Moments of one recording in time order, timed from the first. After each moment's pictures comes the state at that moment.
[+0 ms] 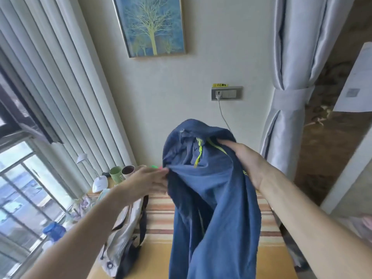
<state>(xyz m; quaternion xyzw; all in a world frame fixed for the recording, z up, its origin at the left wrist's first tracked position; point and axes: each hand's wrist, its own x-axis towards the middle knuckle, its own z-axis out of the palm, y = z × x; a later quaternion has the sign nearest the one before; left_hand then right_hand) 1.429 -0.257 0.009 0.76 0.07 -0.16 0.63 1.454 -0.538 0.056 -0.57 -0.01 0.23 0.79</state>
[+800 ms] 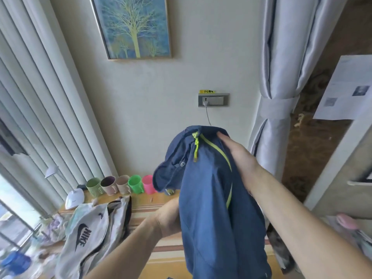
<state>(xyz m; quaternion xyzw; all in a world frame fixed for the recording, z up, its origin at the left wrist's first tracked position) 1.454 -0.343 -0.038 0.57 -0.07 -0.33 0.74 1.495 -0.535 0.066 -0.56 0.02 0.17 0.81</state>
